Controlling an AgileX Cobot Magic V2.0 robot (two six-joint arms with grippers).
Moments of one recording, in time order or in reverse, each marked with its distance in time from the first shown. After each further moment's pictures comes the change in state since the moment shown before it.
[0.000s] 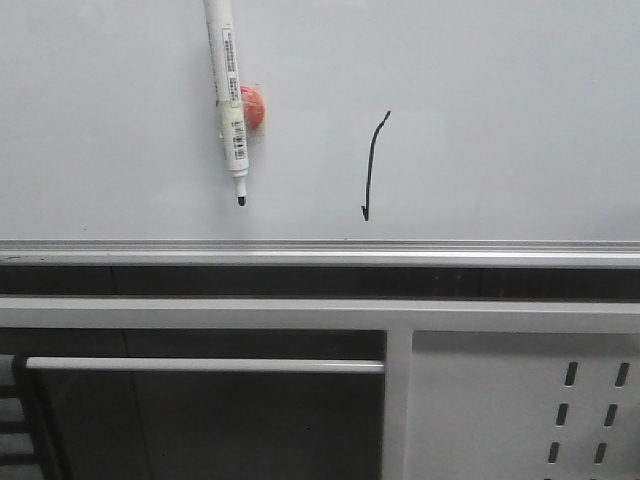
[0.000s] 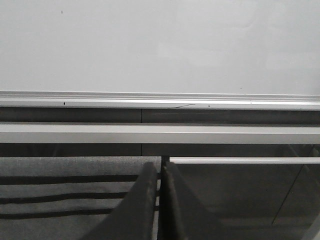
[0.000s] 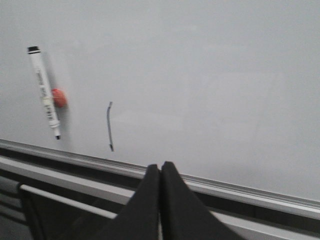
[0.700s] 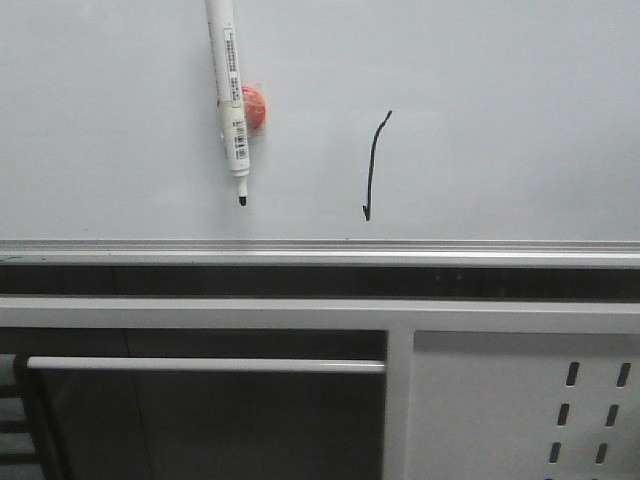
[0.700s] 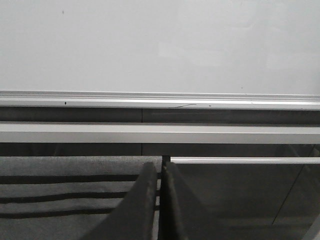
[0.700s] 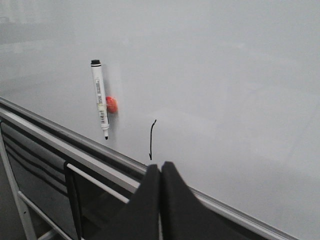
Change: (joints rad) left arm 0.000 0.000 0.000 0.000 0.000 0.000; right arm 0.439 0.000 -0.297 -0.361 0.398 0.206
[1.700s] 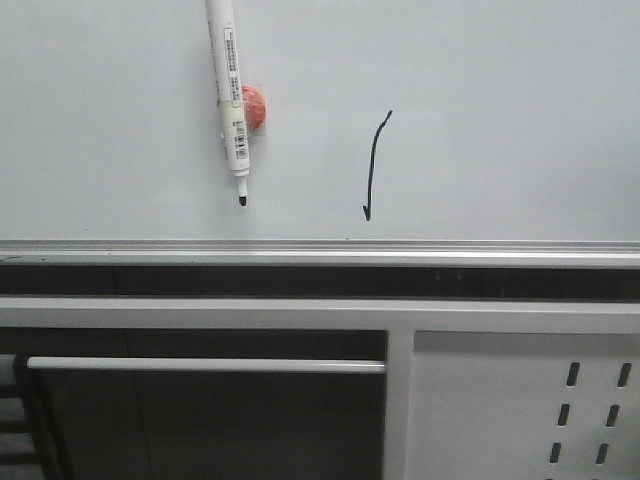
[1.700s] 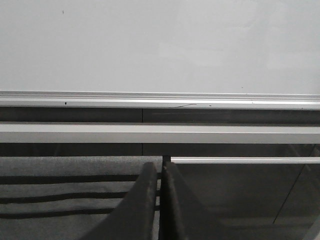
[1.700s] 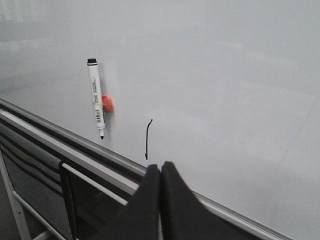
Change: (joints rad) left arm 0.000 0.000 0.000 0.002 0.000 0.000; right arm 0.000 0.000 -0.002 -0.048 0.007 0.041
